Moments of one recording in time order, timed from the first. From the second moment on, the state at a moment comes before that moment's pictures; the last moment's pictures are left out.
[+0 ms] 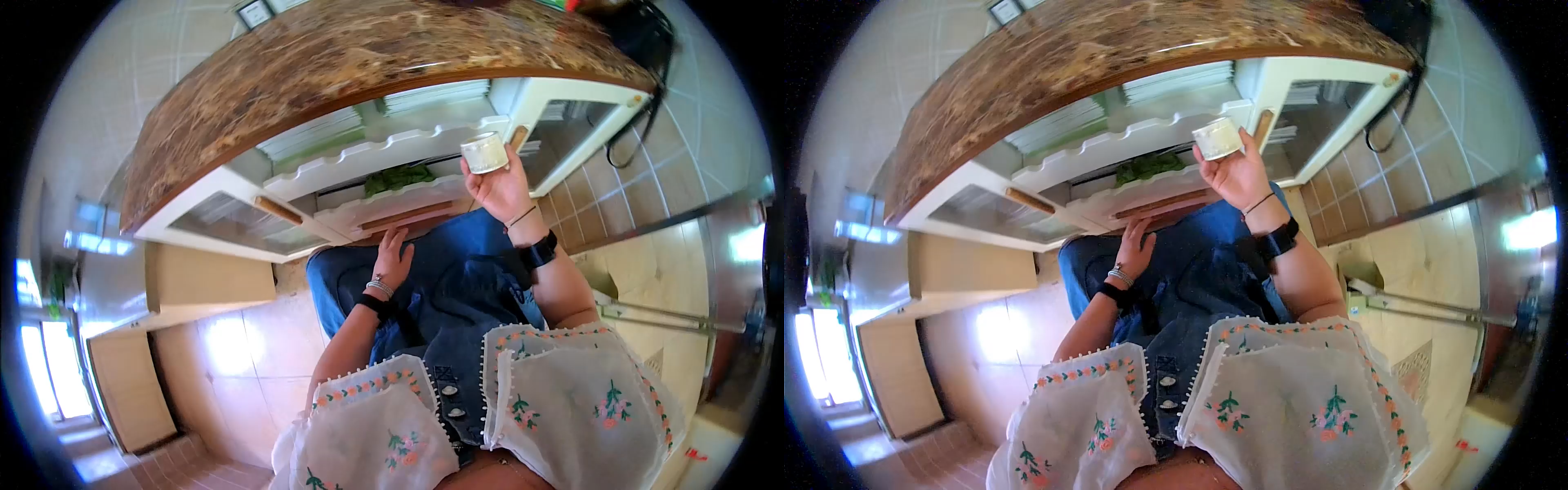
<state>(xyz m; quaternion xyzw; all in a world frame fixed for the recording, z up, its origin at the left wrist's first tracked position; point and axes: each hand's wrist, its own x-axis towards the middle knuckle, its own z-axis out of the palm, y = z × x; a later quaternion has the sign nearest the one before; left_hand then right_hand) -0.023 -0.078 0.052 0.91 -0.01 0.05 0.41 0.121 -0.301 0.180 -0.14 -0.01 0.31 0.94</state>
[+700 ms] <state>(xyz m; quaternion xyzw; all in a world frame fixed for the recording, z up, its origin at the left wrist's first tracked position) -0.041 -0.071 0.054 0.89 0.04 0.07 0.44 0.202 -0.150 0.211 -0.88 -0.37 -0.16 0.24</state>
